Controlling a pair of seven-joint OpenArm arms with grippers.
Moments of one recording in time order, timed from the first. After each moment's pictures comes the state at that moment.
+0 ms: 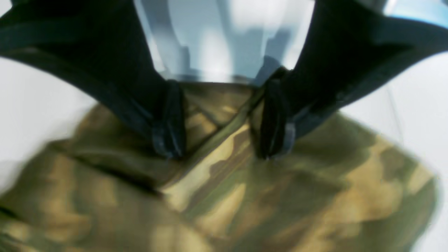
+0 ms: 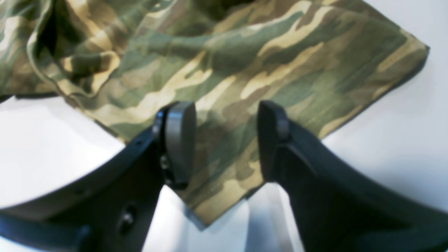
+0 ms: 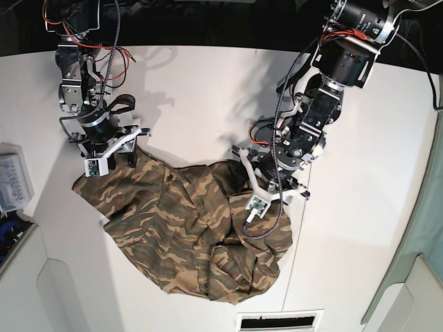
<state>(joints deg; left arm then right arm) -13.6 -6.9 20.3 56.5 3.2 -2.5 7.8 0.4 6.5 2.1 61.1 4.3 17.0 -9.9</state>
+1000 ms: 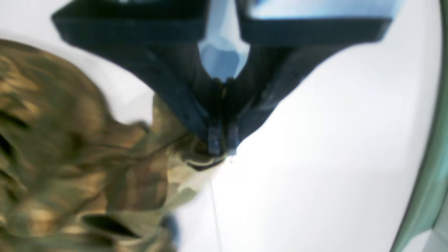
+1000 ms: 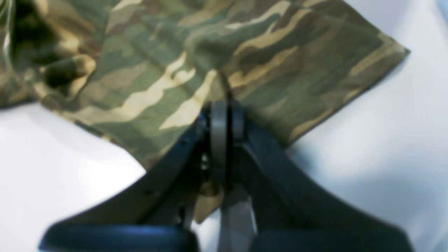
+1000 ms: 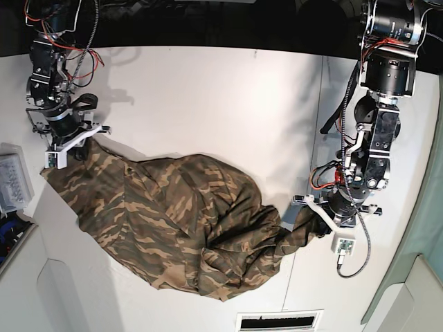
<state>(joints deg) -13.6 -15.4 4.2 69.8 -11.1 -3.0 23.2 -0.1 10.9 15.1 61.0 4.3 20.7 -12.6</state>
